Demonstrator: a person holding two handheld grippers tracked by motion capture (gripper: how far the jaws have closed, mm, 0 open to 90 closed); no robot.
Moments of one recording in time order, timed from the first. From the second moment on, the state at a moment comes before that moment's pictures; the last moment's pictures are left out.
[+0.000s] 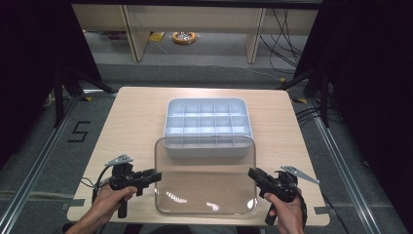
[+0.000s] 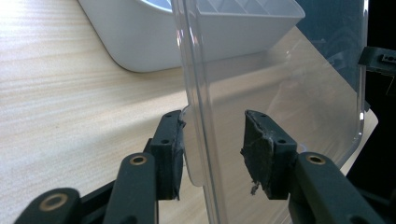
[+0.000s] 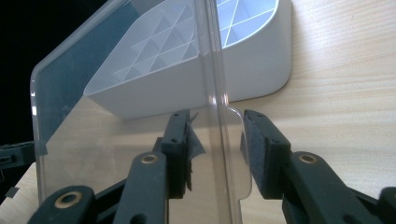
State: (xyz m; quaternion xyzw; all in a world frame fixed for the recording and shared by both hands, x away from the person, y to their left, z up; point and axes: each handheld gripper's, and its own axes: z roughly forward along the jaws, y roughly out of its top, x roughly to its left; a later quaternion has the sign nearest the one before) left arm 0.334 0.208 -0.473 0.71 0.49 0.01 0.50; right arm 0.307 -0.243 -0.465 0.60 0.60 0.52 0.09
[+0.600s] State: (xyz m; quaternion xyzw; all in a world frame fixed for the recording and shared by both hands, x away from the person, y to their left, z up) left arm 0.326 0.209 -0.482 0.72 0.48 0.00 0.49; right arm 0.295 -0.246 -0.482 0.61 0.61 0.51 0.08
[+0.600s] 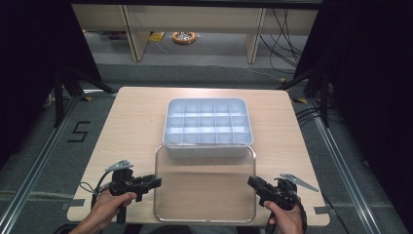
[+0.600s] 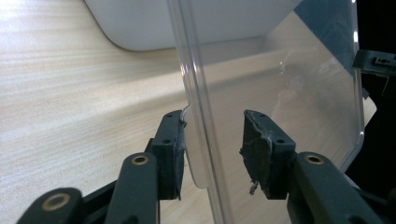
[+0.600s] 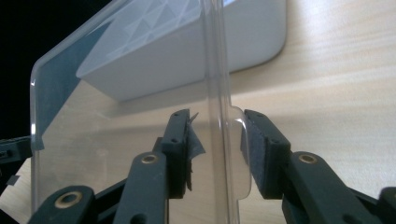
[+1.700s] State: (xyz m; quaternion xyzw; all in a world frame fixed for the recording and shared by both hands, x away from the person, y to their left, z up) left arm 0.322 0.203 -0.500 0.75 0.48 -0.01 0.45; right arm 0.296 -0.243 -0.500 0.62 0.63 0.46 0.07
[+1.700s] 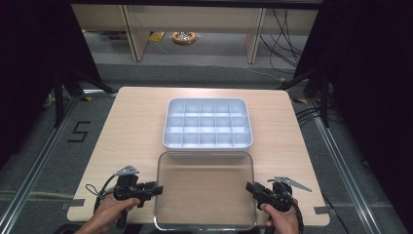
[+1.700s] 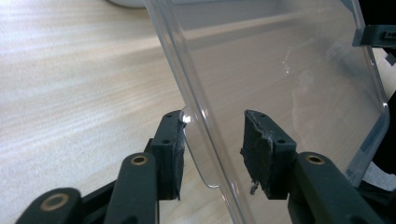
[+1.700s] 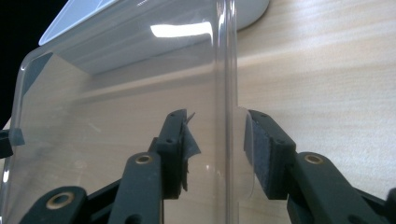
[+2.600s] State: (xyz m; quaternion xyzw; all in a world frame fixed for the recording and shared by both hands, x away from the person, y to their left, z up) left arm 0.333 0.202 -0.508 0.76 0.49 -0.01 0.43; right arm 0.304 -0.243 -0.513 0.66 0.61 0.43 0.05
